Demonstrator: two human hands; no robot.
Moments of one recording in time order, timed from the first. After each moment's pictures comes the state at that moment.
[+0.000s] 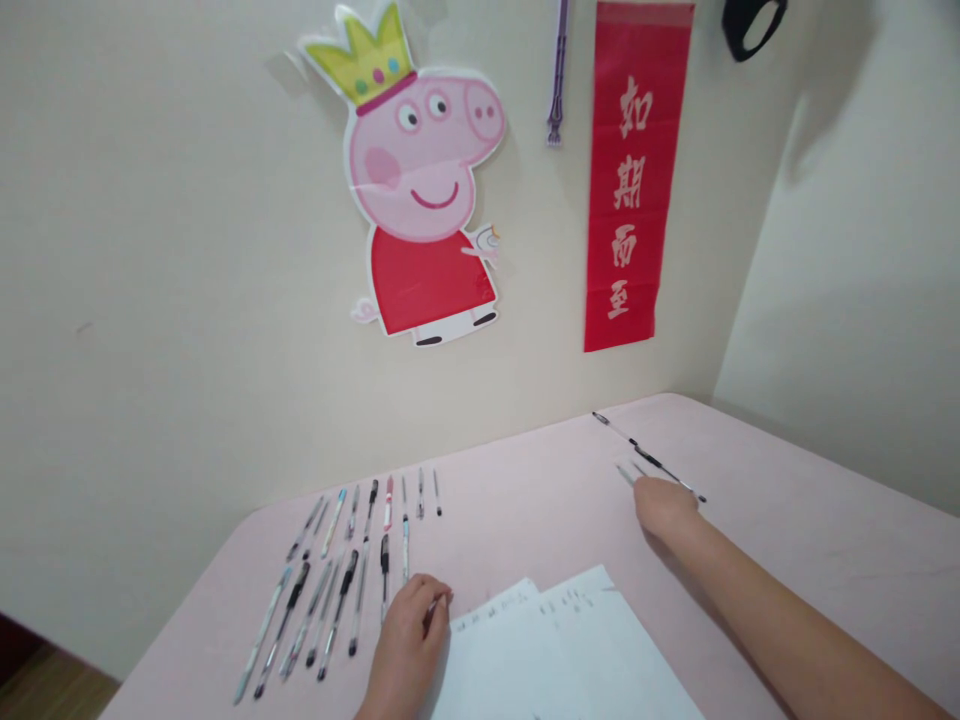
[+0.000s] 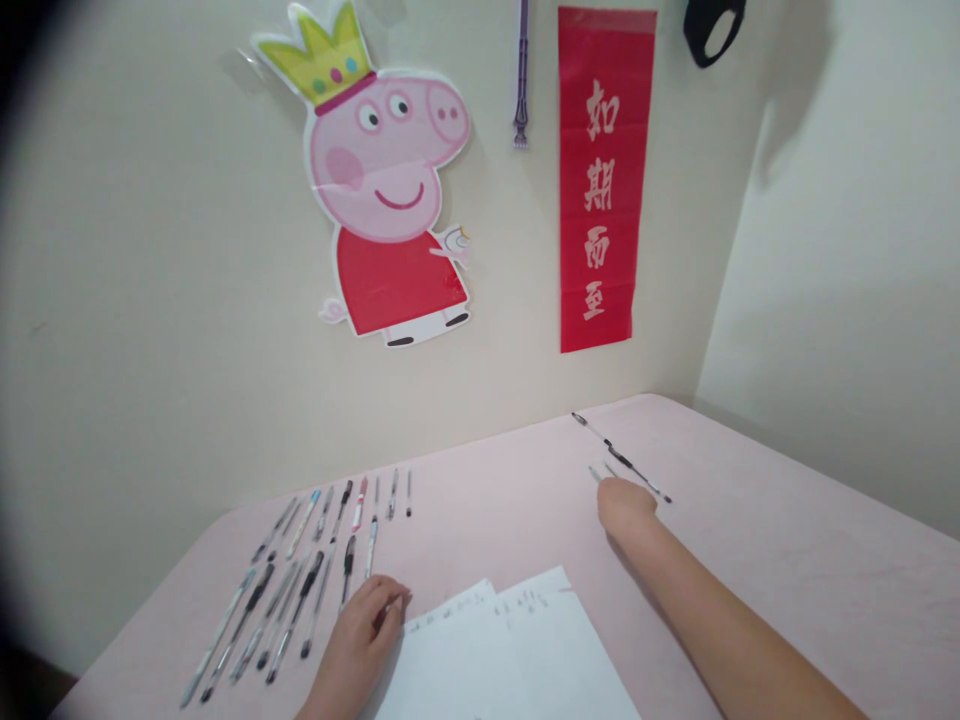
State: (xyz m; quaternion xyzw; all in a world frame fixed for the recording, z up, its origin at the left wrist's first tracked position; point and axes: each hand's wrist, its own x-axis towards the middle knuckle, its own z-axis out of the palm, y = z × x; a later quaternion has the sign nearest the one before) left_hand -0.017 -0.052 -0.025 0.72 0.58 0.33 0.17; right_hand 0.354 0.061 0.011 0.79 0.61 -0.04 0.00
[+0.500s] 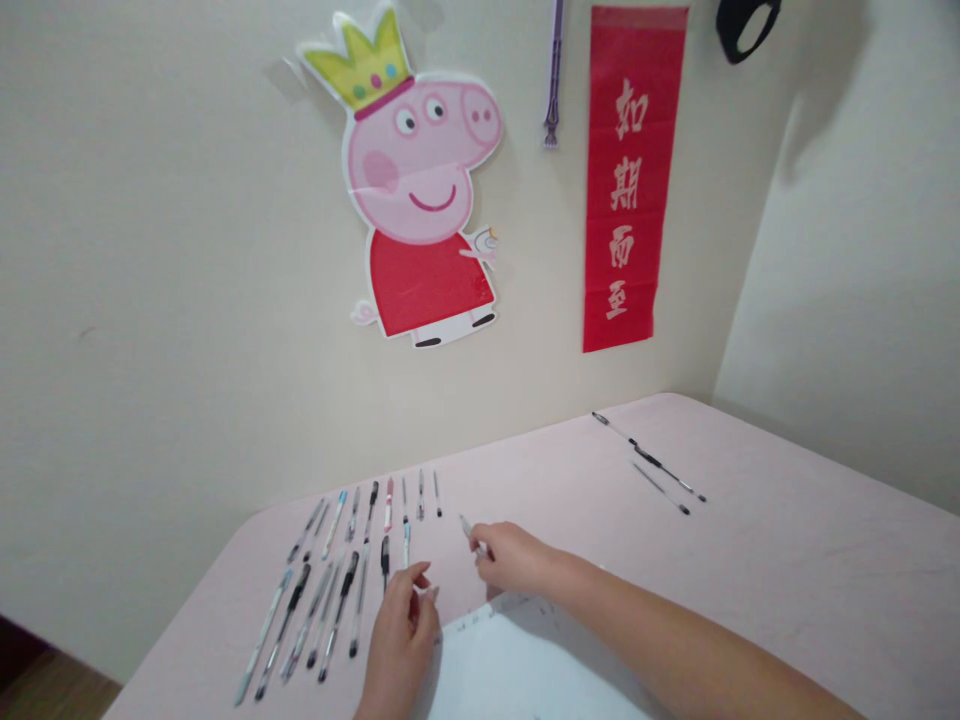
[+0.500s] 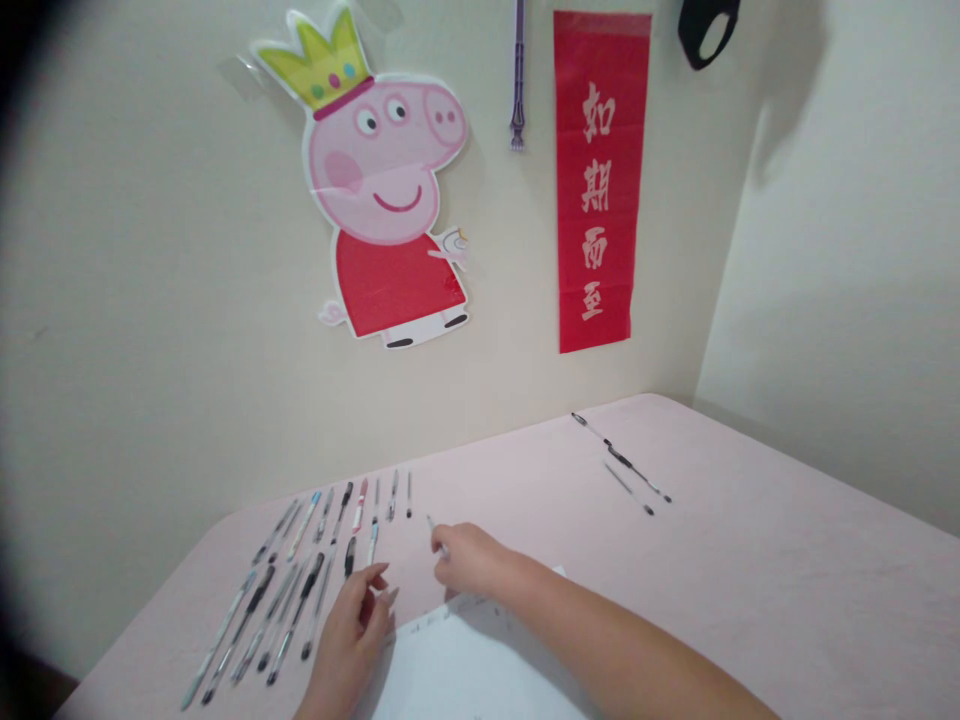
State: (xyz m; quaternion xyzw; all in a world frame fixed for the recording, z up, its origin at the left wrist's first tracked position) left_hand -0.024 -0.049 -0.036 0.62 0.62 0.44 0.19; right_hand 0.166 0.024 0.007 0.45 0.85 -0.24 -0.14
